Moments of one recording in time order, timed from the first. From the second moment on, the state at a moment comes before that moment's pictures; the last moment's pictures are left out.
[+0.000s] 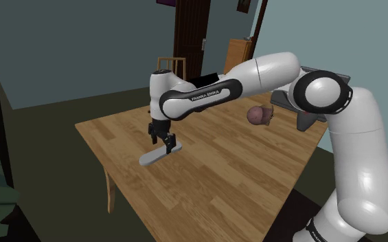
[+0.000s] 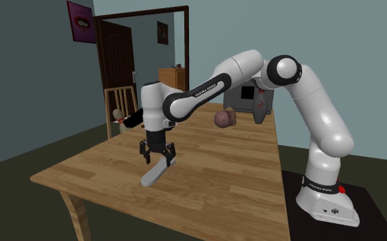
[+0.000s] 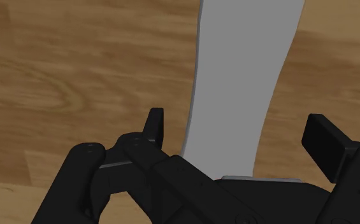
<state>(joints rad) 0.02 0.57 0.51 -1.54 -0.30 2.01 2.00</state>
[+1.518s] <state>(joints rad) 0.02 0.58 0.50 -1.55 -0.30 2.04 2.01</state>
